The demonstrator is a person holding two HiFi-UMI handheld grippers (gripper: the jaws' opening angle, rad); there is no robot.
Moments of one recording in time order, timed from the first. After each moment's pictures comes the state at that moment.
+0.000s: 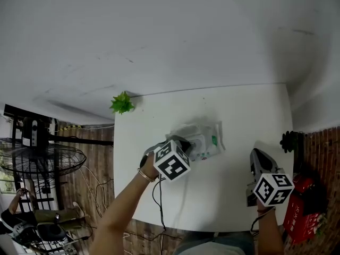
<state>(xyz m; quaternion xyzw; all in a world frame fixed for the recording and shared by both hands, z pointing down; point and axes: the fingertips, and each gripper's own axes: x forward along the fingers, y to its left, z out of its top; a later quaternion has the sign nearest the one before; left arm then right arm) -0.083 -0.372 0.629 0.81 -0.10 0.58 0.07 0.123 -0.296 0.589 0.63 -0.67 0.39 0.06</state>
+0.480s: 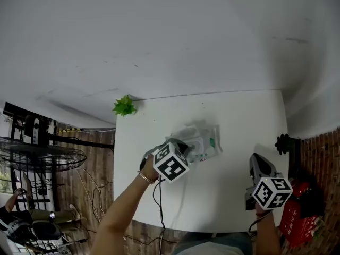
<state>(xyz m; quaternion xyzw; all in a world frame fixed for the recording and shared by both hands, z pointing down) -0.088 -0.375 0.621 0.81 -0.13 0.57 0.07 0.128 -0.284 0.575 0.64 -0.66 0.38 0.06</state>
